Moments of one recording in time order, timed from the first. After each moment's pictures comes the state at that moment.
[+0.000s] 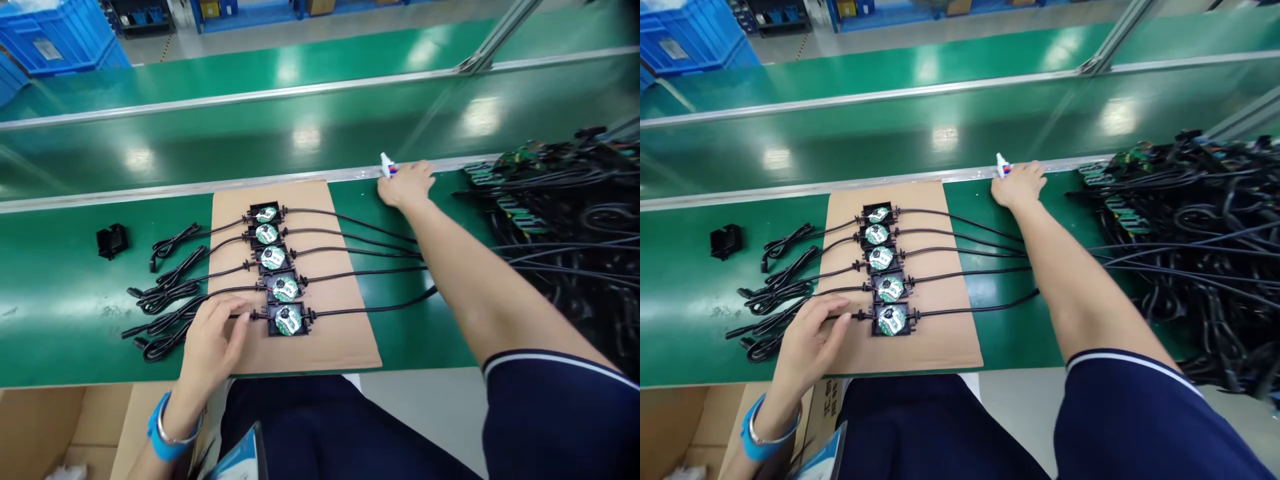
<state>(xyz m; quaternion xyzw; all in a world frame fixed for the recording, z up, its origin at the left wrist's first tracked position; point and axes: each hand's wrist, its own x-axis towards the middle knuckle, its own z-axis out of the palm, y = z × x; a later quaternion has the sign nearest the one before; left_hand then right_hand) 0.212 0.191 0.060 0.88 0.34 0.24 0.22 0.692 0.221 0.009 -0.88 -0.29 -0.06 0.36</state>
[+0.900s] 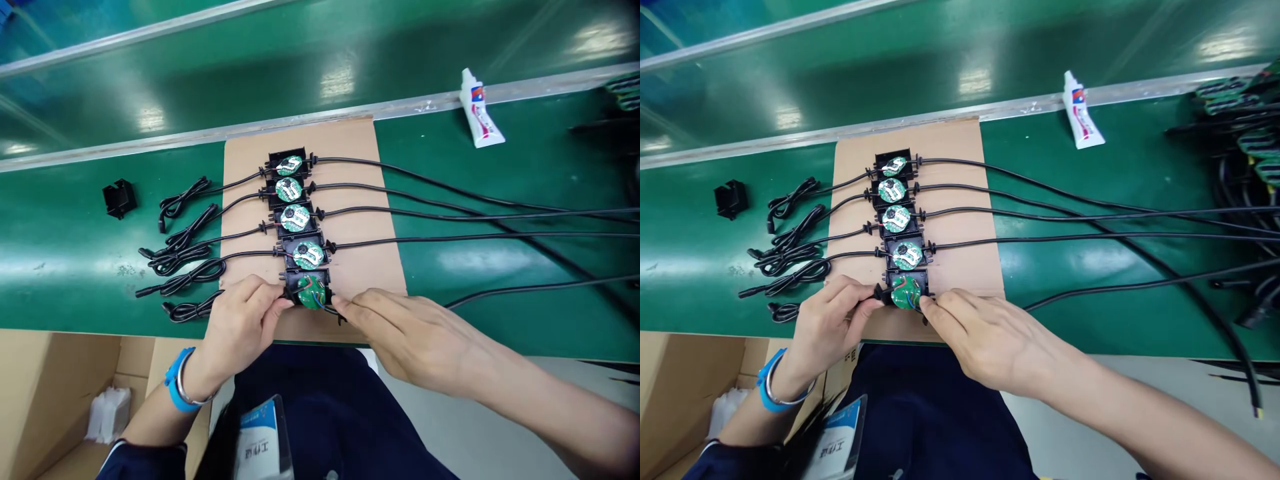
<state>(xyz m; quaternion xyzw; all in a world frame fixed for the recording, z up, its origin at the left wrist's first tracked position) 0.227 0.173 0.073 0.93 0.25 0.19 0.16 0.456 0.051 0.071 -0.51 -0.84 0.02 0.20</state>
